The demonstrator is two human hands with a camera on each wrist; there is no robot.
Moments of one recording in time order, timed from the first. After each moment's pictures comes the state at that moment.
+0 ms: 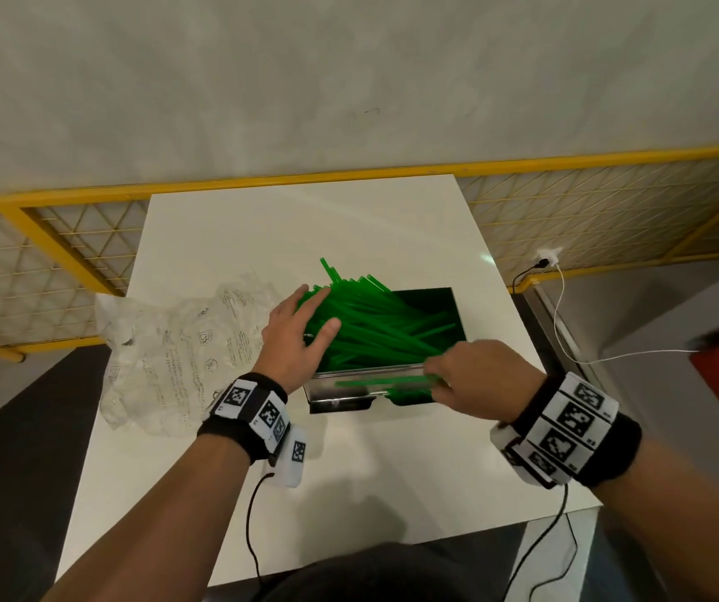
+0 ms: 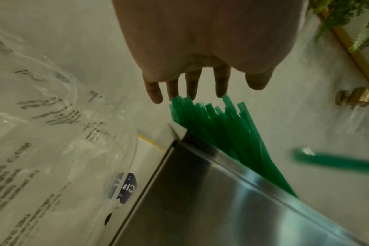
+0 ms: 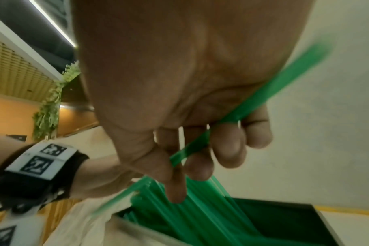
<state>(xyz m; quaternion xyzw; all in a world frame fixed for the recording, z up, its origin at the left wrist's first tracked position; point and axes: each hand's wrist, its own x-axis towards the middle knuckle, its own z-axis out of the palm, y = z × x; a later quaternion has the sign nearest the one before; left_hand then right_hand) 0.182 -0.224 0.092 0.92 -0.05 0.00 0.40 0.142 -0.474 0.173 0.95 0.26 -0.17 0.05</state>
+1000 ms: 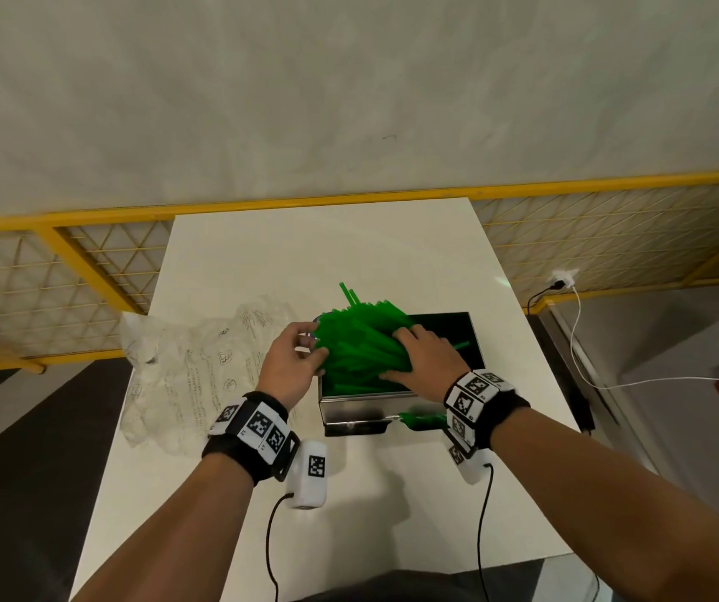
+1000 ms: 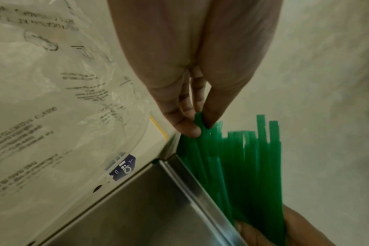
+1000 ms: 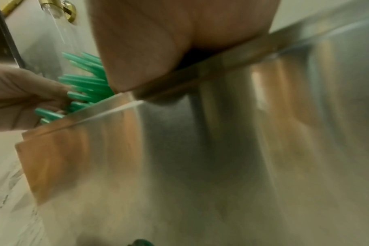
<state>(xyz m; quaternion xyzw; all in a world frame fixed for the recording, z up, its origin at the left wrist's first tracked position) 0.191 -0.211 0.091 0.77 0.12 -0.04 0.62 0.214 -0.432 0.082 0.97 0.15 -0.15 -0.12</state>
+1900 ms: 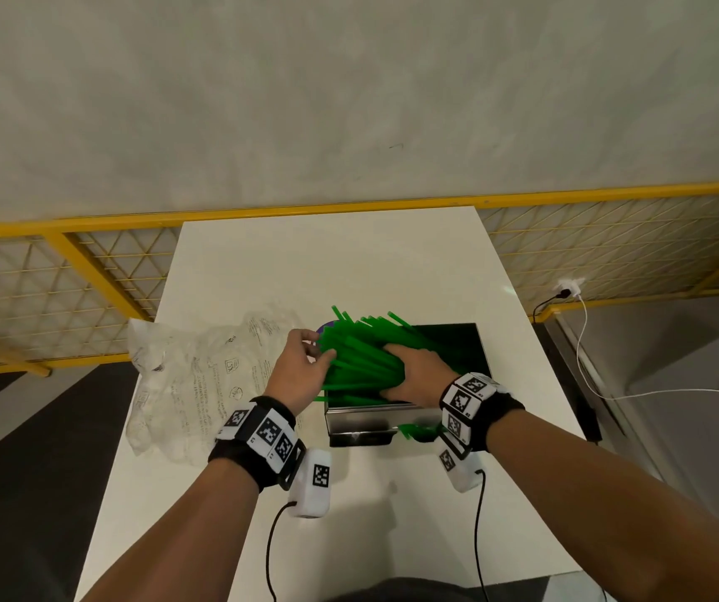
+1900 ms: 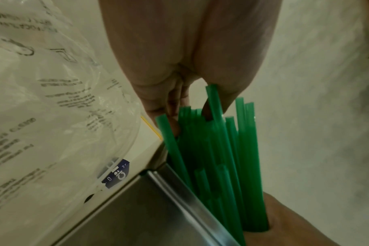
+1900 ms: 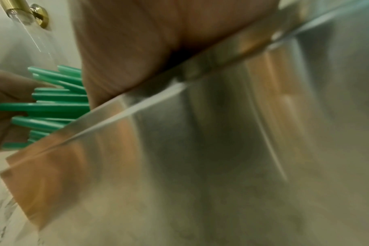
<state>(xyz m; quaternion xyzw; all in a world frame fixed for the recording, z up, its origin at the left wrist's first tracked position) 0.196 -0.213 0.100 0.81 0.14 -0.07 0.57 0.222 -0.415 0.083 0.93 0.11 -0.26 -0.24</state>
